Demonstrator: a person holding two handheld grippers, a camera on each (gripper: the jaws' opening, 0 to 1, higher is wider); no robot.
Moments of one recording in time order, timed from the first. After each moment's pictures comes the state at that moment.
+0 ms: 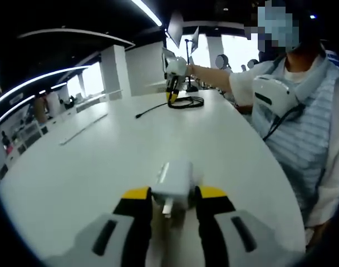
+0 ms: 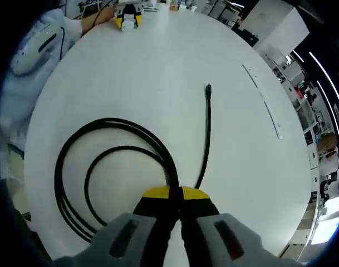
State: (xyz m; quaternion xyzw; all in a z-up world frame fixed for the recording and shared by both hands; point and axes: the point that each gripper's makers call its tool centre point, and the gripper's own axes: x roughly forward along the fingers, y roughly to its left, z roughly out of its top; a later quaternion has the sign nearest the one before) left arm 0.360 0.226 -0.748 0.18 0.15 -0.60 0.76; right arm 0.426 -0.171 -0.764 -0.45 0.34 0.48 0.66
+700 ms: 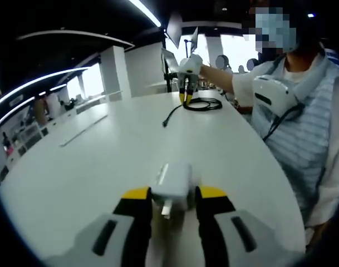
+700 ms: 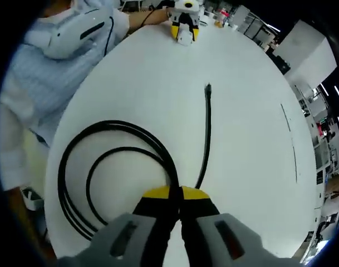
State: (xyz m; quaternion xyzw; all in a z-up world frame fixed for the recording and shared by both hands) left arm 0.361 0.229 -0.746 0.18 0.15 -0.60 0.76; right arm 0.356 -0.120 -0.765 -0.48 0.30 0.58 0.59
